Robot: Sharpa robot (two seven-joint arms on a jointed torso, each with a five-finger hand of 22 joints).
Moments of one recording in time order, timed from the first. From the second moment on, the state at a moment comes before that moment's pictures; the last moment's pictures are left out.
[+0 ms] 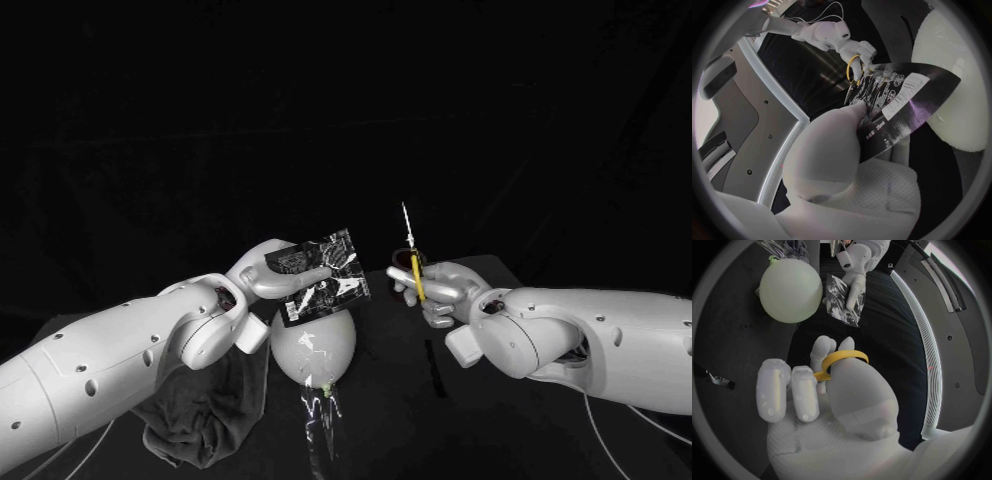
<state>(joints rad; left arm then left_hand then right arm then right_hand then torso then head) 1.24 -0.52 -0.05 1.25 -0.50 -0.05 0.31 1.54 -0.01 0.47 0.17 0.05 0.95 0.16 0.36 0.36 1.32 0.09 0.07 0.07 1.23 0.04 0.38 0.37 0.16 0.98 0.17 0.49 0.22 1.25 -1.13 -0.18 1.82 -0.15 -0.58 0.07 1.34 0.24 -0.38 0.25 0.05 1.07 0.00 0.46 1.05 1.26 0.02 0.68 0.85 1.47 -0.04 1.53 1.31 0.03 1.46 -0.01 1.38 1.31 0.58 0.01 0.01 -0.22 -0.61</state>
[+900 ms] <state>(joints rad) 1.21 -0.85 -0.06 1.46 -0.14 0.10 0.30 1.53 -0.01 0.49 0.16 0.05 0.95 0.16 0.36 0.36 1.31 0.09 0.07 0.07 1.22 0.04 0.38 0.37 0.17 0.97 0.17 0.50 0.22 1.21 -1.18 -0.19 1.75 -0.15 -0.58 0.10 1.36 0.23 -0.39 0.25 0.05 1.06 0.01 0.44 1.05 1.27 0.01 0.59 0.79 1.47 -0.04 1.52 1.31 0.04 1.46 -0.01 1.38 1.31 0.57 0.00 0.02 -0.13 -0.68</state>
